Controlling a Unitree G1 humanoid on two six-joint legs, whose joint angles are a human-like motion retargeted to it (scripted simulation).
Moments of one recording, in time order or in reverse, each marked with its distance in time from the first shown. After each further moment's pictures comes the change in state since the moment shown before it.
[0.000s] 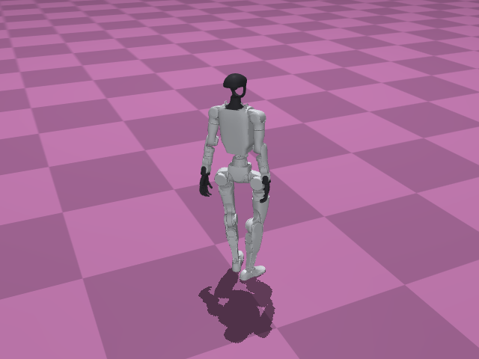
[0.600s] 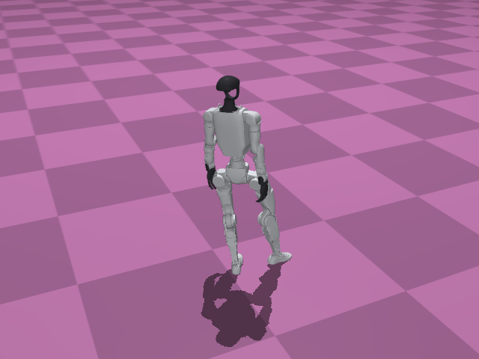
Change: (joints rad) left arm -0.245 0.052 -0.124 -0.127 0.146 -0.112 -0.077; right arm -0.048 0.038 -0.164 0.088 0.310 0.026 -0.008; waist -0.008 -0.040 0.064; left_leg 0.081 -0.002 -0.019 0.115 -0.066 -0.002; right_leg -0.181 -0.208 0.001 -0.103 0.535 0.053
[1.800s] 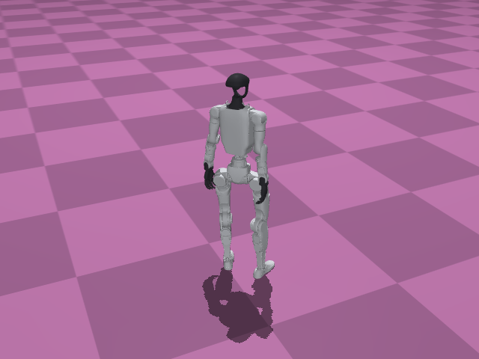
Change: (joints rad) left arm 0.093 -0.004 0.056 -0.048 -0.171 0.043 -0.007; right arm -0.004 -0.022 0.086 0.010 -0.132 -0.032 -0.024; waist -0.032 0.055 -0.033; left_leg -0.141 0.107 0.079 -0.080 0.138 -0.102; right_leg 0.051 0.150 0.226 0.052 -0.462 -0.113
